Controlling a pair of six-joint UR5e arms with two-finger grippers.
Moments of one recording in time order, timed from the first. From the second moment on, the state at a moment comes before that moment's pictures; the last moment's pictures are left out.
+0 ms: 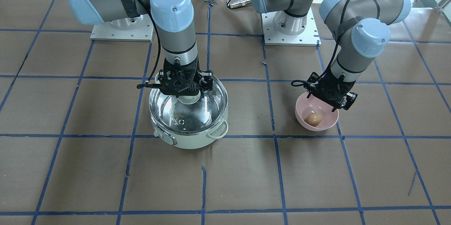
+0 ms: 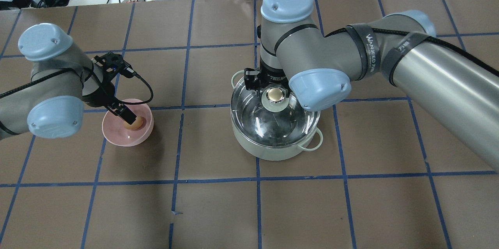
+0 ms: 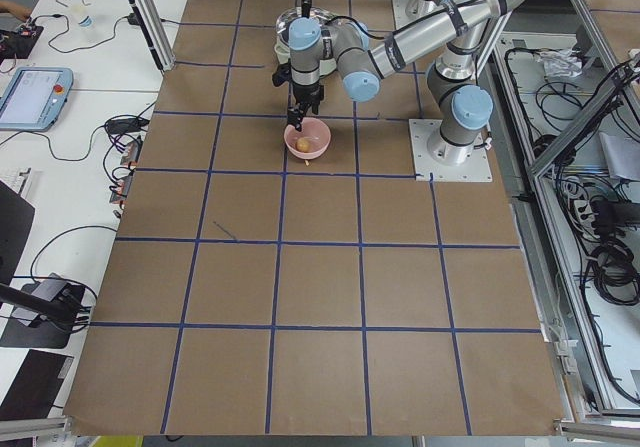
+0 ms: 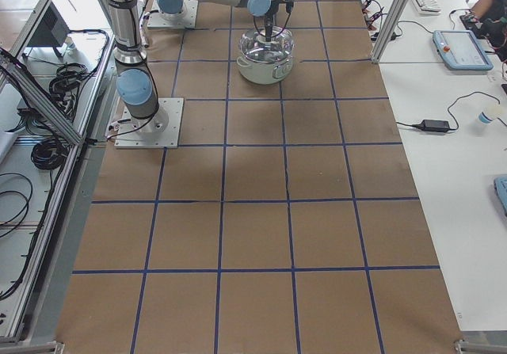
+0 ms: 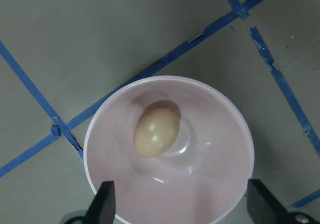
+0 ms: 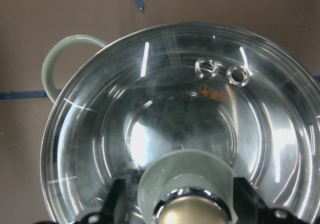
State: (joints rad) left arm -1.32 -1.65 -2.06 -0.99 1.59 0.90; right arm 1.91 -1.35 1.71 -1.98 -1.54 0.38
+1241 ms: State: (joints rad) left arm -1.29 -1.71 -2.11 -0.88 1.54 1.27; right arm 1.78 -1.42 1.56 -1.73 -1.53 0.32
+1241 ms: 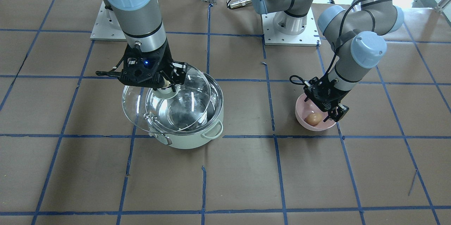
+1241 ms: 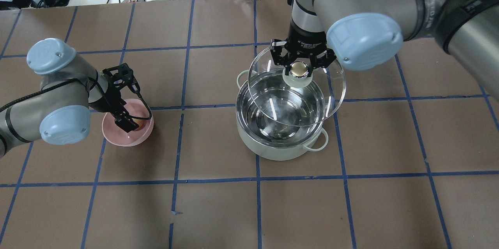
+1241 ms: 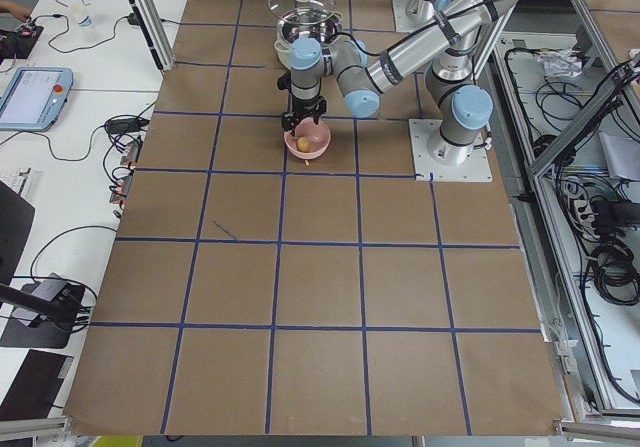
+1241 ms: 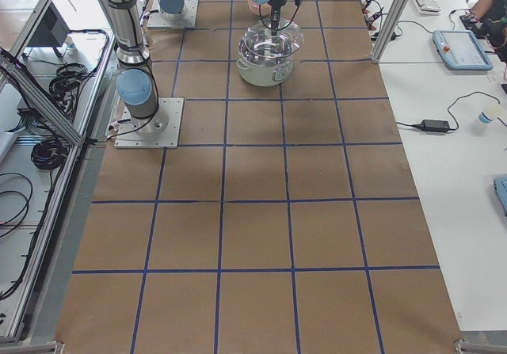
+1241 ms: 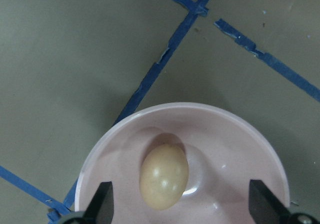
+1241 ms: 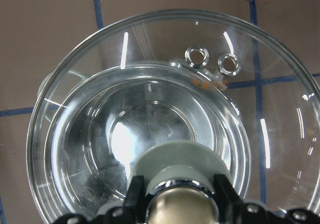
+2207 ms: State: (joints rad) left arm -1.29 -1.76 -2.11 -0.85 1.57 1.33; right arm 1.61 -1.51 1.49 -1.61 -1.52 0.21
